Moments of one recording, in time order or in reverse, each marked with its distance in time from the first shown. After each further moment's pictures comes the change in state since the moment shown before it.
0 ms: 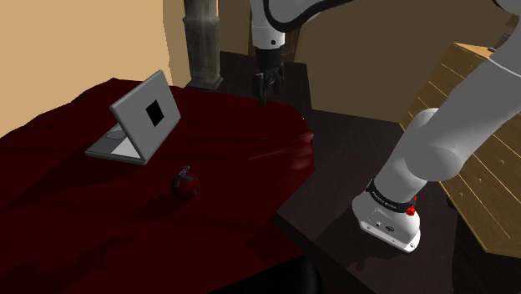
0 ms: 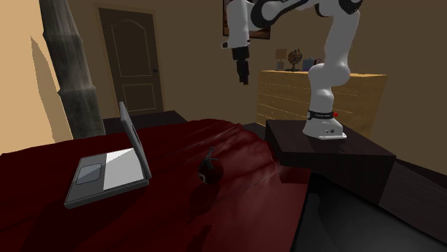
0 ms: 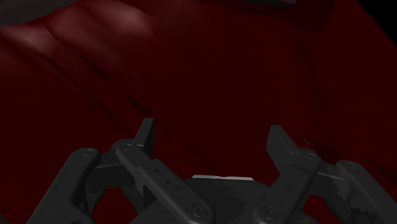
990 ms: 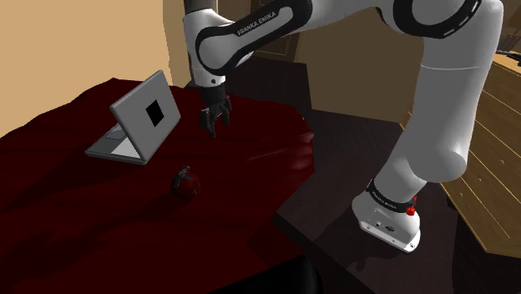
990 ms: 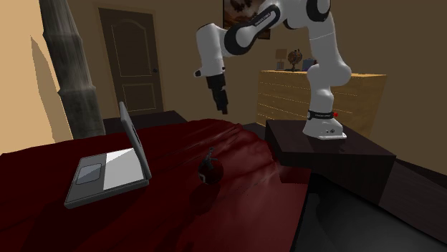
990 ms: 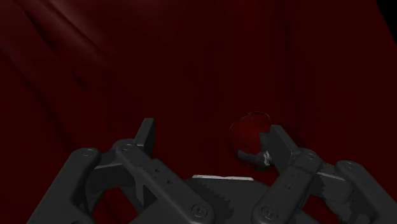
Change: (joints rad) arm 0.092 0.529 0.079 0.370 -0.009 0.123 -0.006
